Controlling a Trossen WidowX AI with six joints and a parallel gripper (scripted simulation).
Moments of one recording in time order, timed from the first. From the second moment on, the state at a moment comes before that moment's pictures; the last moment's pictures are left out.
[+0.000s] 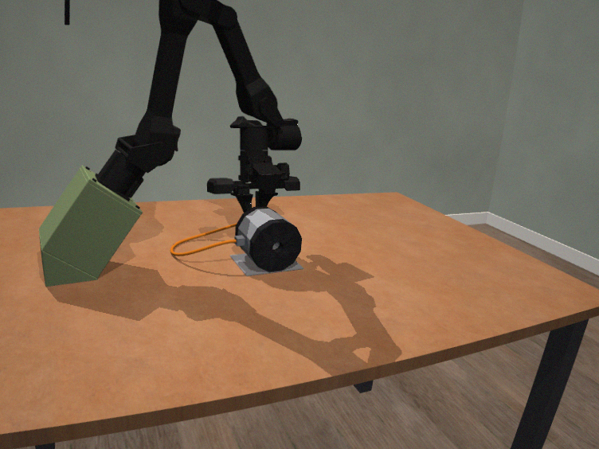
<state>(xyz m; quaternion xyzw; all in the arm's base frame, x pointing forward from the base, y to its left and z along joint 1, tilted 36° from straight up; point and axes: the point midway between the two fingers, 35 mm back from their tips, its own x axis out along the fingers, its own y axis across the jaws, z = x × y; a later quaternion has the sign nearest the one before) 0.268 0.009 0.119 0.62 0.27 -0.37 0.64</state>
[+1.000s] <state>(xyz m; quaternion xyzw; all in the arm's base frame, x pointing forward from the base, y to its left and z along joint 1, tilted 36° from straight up) 0.268 0.006 0.118 0.62 0.27 -0.37 0.64</state>
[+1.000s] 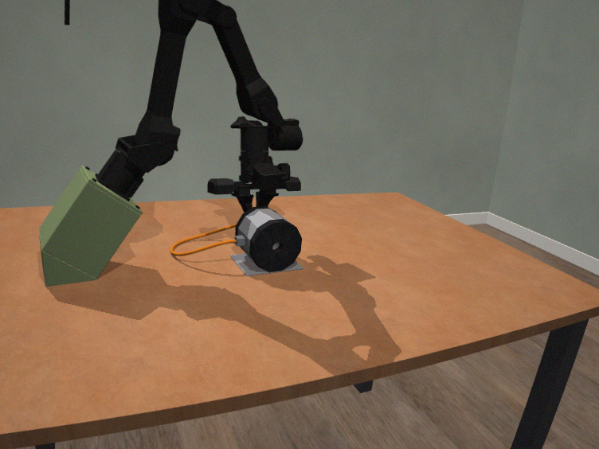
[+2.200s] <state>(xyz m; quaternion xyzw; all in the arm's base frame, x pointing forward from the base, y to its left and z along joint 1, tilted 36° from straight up) 0.268 0.001 0.118 0.62 0.27 -0.37 0.64</state>
